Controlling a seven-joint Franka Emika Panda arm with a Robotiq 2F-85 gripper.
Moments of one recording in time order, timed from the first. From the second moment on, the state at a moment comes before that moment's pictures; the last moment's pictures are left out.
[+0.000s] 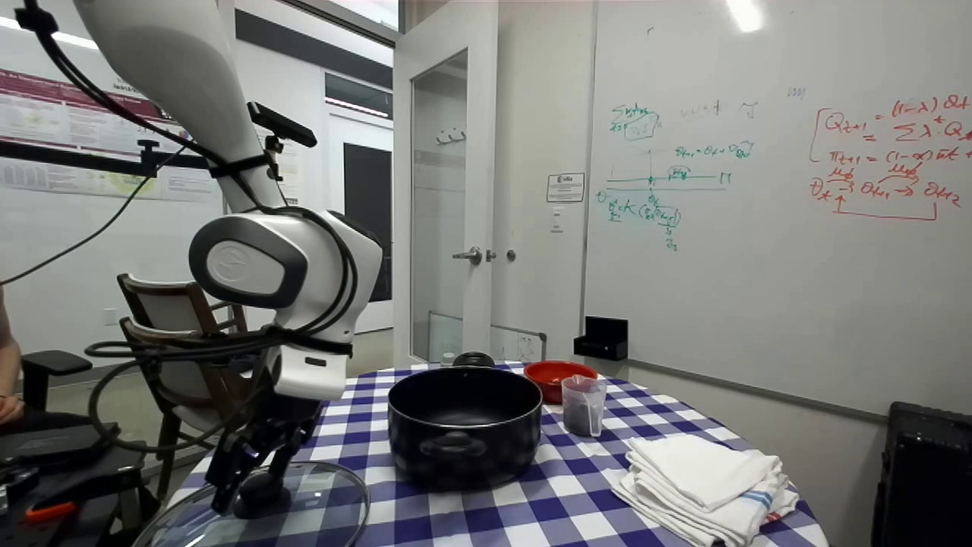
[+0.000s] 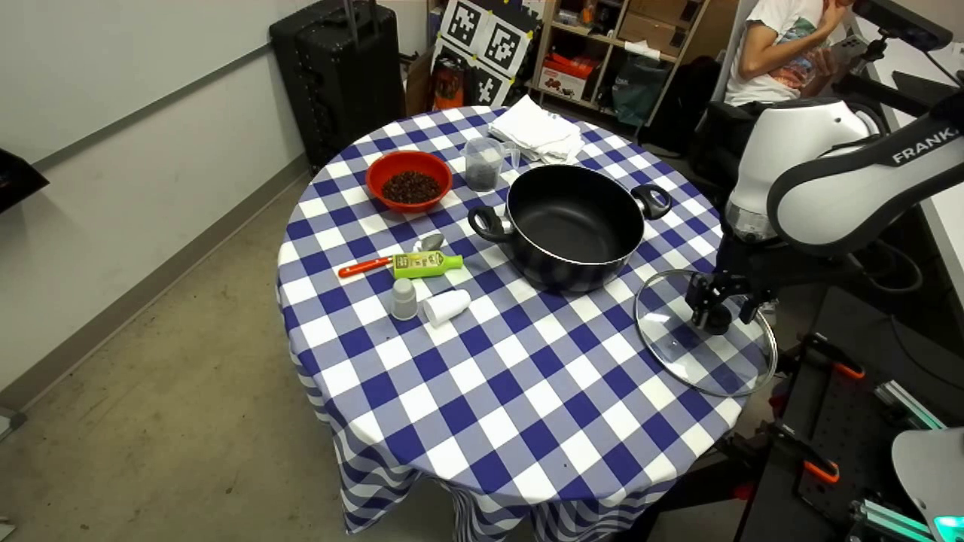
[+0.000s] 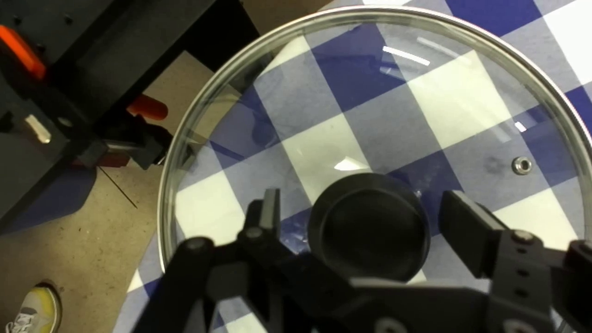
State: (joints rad) arm -0.05 0.24 -0.07 -2.59 0.17 2.47 0.49
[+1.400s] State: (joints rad) arm -0.07 0.17 -0.10 -2.60 0.16 2.47 0.39
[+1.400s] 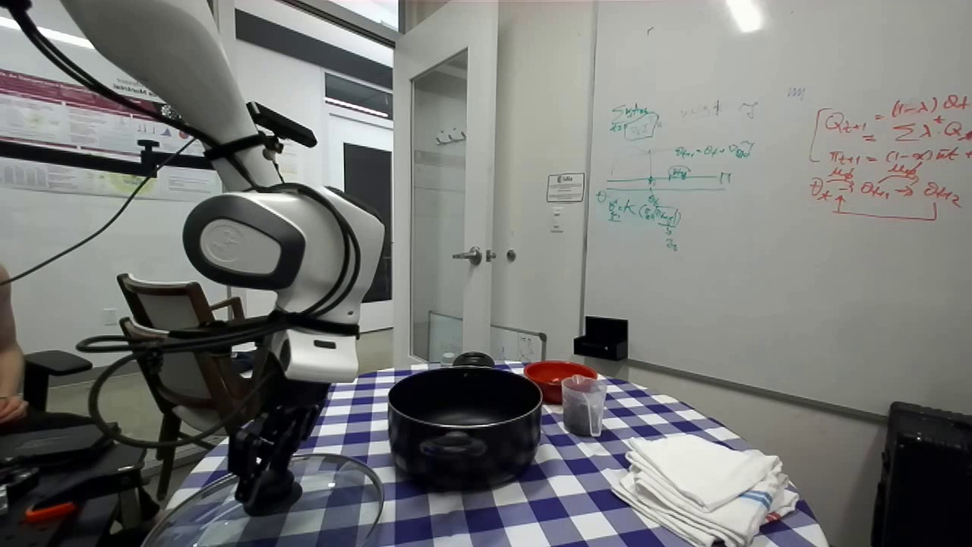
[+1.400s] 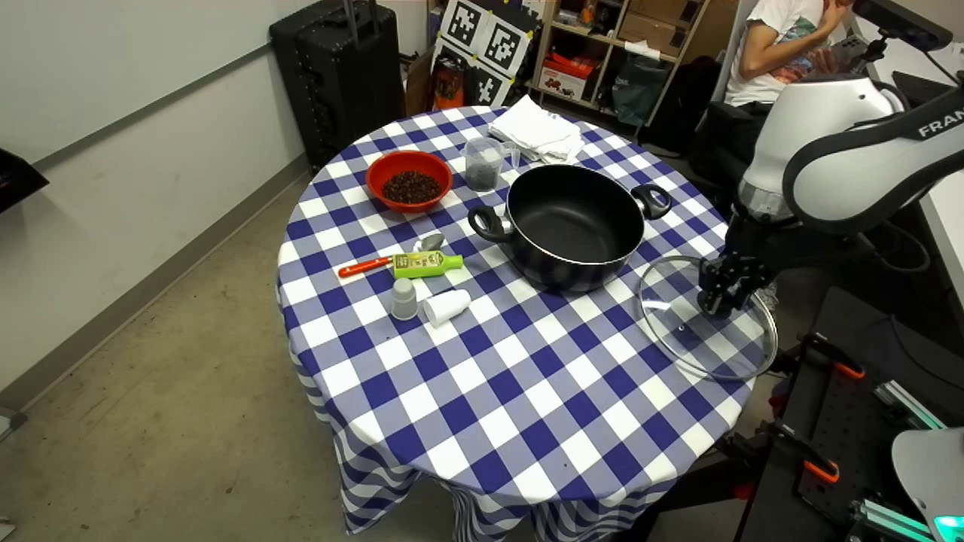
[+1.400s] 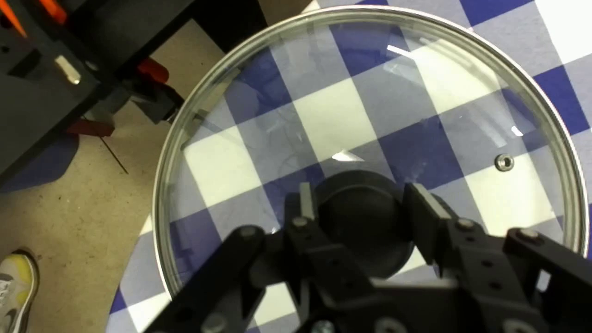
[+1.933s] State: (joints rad) arm -0.10 -0.07 -0.15 -2.59 -0.01 2.36 0.39
